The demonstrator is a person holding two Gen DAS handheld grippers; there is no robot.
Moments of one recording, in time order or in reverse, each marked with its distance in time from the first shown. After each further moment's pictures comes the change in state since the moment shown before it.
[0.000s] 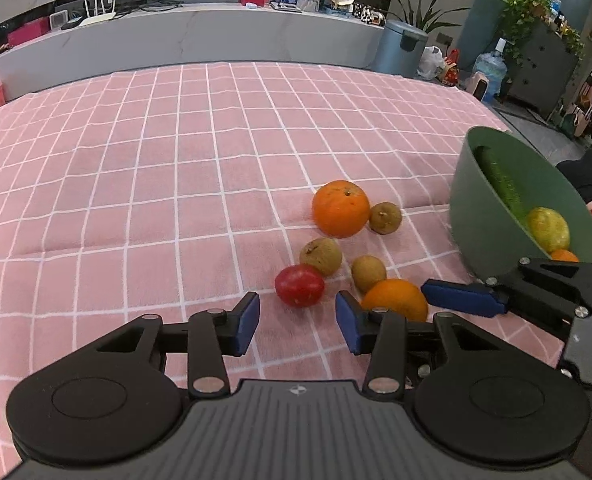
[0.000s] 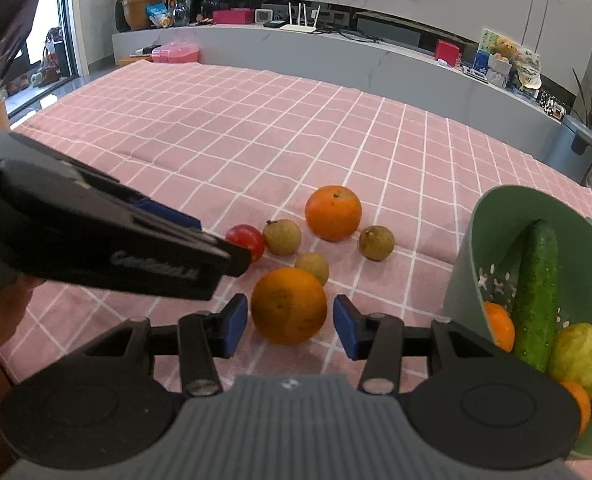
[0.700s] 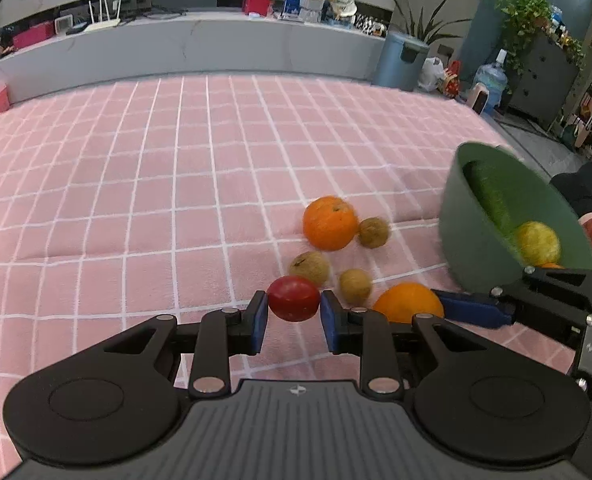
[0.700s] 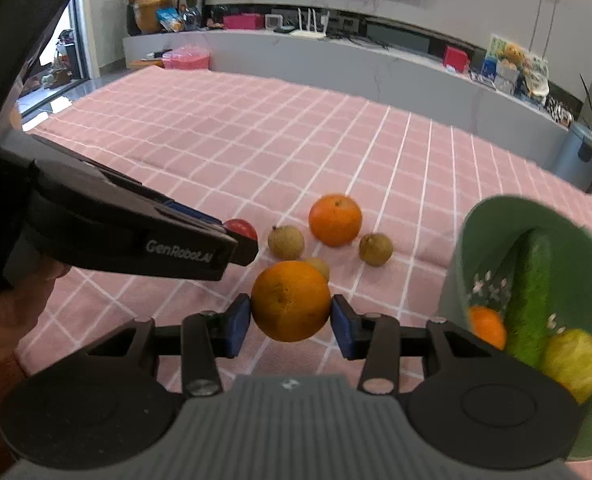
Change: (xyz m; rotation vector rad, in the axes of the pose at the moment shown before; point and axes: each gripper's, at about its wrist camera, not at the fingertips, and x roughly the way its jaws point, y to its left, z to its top) left arm -0.023 -0.011 0.003 -0.016 -0.042 -0.003; right arm -0.024 -0.004 0.002 -0.022 -0.029 0.032
